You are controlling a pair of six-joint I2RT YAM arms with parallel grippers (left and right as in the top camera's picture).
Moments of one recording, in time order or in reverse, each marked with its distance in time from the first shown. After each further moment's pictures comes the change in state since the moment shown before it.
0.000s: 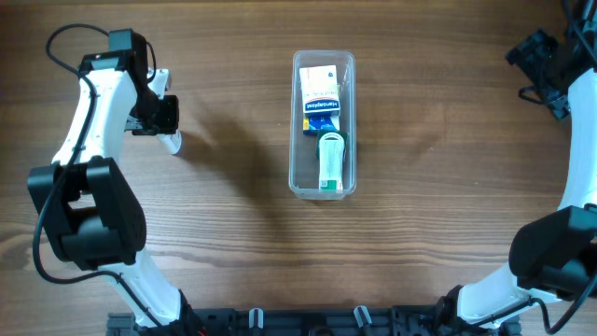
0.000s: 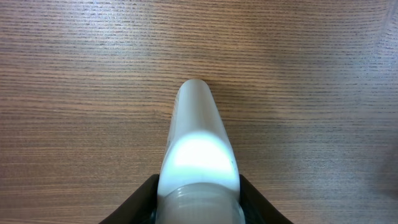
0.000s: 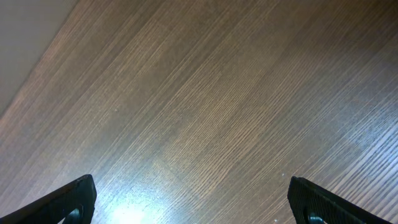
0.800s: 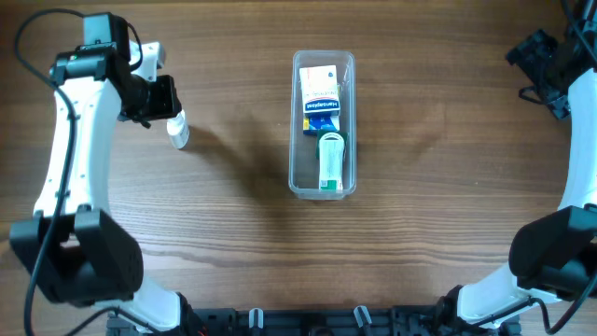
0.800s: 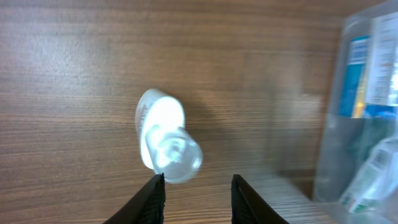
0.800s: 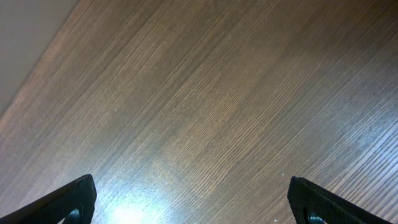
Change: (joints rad) left arm -0.001 -0.195 0.032 -0.023 0.209 -0.072; right arm 0.000 0.000 0.000 0.000 0.000 0.000
